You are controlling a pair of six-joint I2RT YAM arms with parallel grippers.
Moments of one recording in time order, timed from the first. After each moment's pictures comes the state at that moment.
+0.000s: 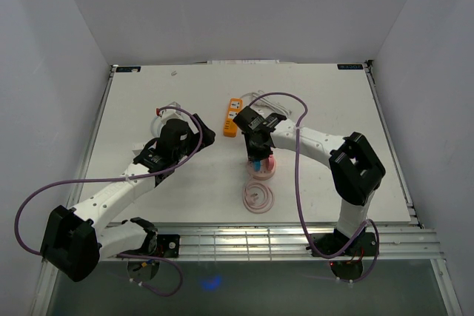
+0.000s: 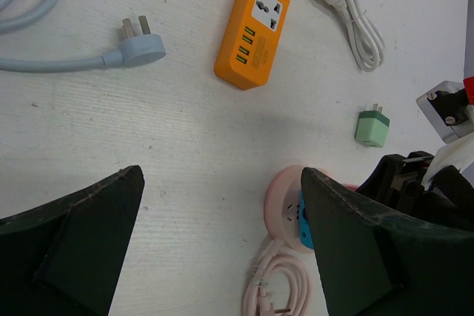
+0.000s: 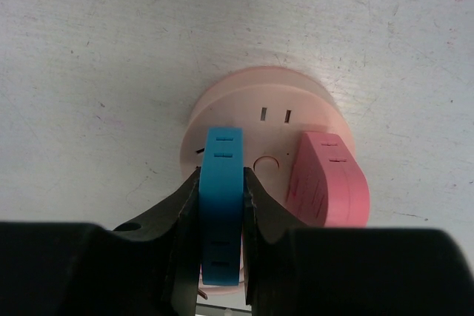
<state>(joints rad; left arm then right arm) -0.54 1.11 0.71 -0.14 -0.23 -0.81 0.84 1.82 1.35 -0.76 0.18 0.58</state>
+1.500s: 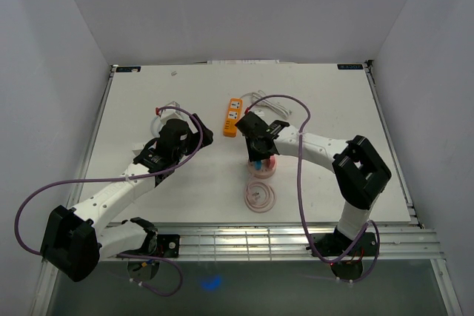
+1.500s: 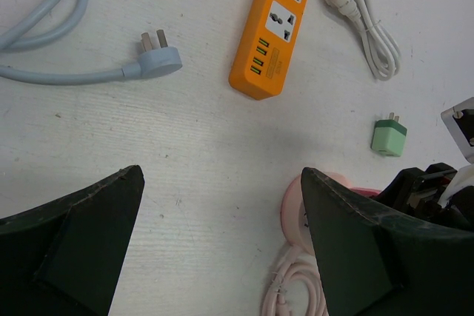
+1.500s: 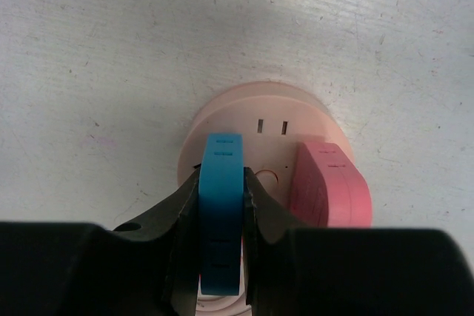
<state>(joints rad) -0.54 1.11 0.71 -0.14 -0.27 -0.77 0.85 1.77 1.23 -0.60 0.24 0.54</state>
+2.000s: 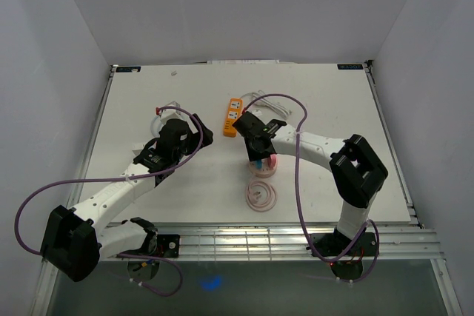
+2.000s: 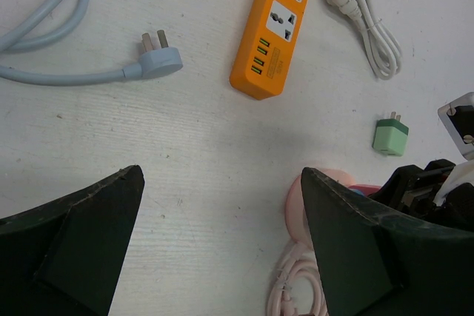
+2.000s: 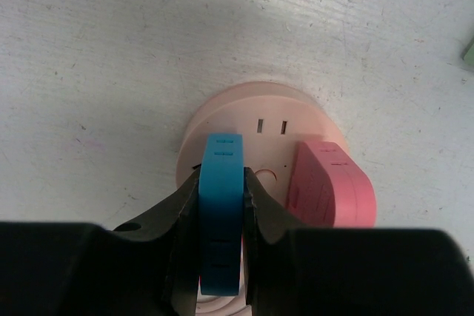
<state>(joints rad) -0.54 1.11 0.71 -0.14 -0.27 -0.77 0.86 1.80 1.27 -0.64 0.29 0.51</state>
